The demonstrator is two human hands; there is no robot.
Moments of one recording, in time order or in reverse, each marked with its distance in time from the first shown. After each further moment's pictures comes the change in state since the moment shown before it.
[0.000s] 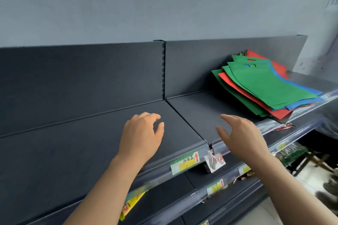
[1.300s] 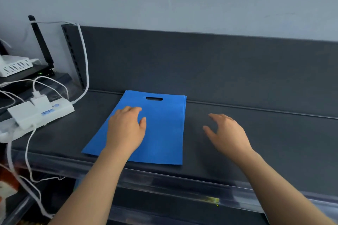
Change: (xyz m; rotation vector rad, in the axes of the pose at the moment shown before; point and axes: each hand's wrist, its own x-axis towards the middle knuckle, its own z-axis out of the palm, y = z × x) left_hand -0.249 -0.461 -0.357 0.408 0.227 -0.641; right_hand -0.143 -0.589 0.142 0.285 -0.265 -0.543
